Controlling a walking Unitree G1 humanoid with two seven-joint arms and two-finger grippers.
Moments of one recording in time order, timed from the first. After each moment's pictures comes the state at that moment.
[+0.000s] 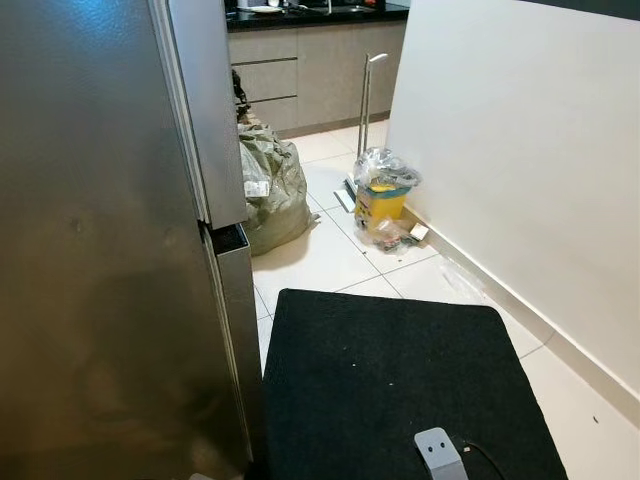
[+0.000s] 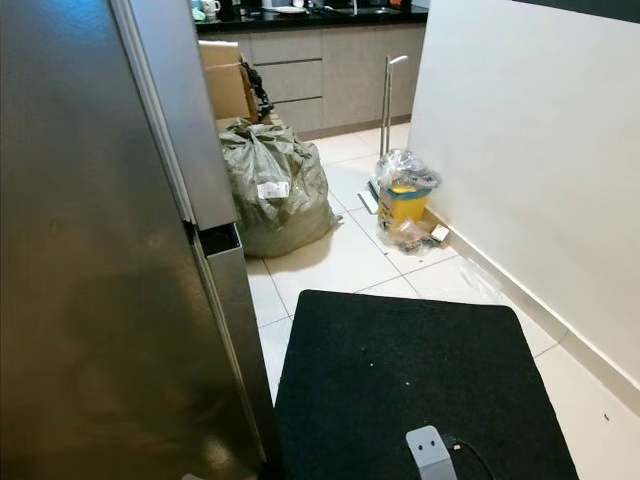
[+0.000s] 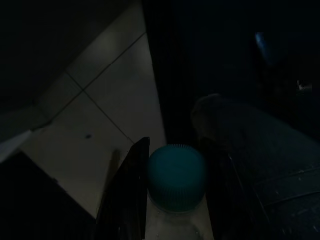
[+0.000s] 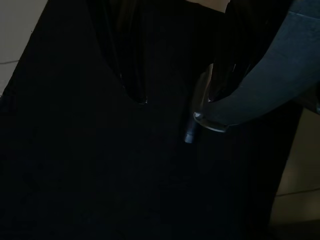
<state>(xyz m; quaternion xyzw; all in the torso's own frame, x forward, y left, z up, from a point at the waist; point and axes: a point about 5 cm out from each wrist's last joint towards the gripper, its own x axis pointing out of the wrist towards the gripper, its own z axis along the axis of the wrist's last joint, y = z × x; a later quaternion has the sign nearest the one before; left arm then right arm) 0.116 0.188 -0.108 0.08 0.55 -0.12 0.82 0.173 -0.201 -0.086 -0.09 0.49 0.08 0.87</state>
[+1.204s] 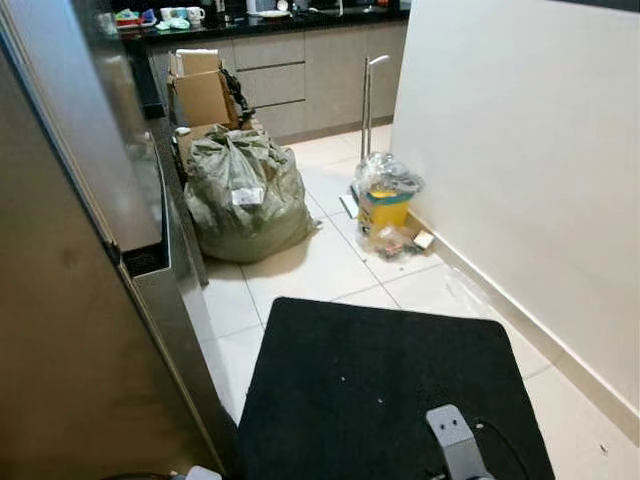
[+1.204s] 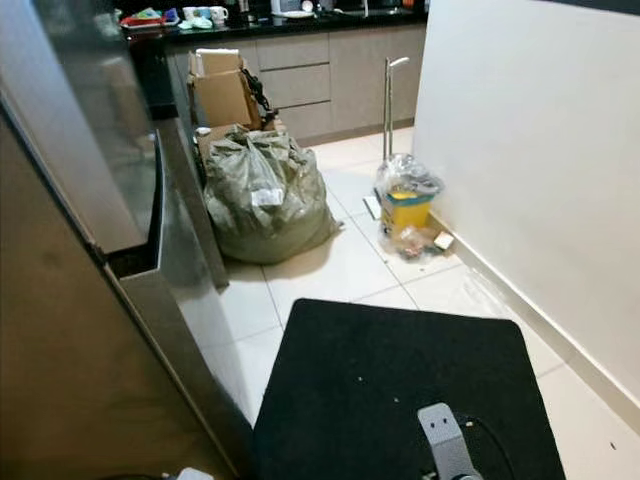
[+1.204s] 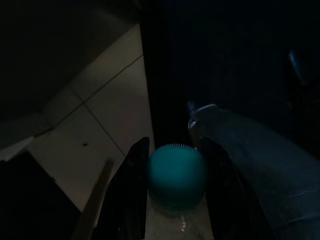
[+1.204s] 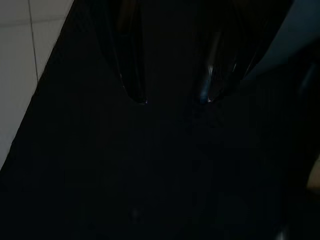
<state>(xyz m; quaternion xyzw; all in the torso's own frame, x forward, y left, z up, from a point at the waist) 0.120 0.191 -0.108 0.10 0.55 -0.09 0.82 0.213 -0.208 -0.062 -0.10 0.41 0.08 0.90</state>
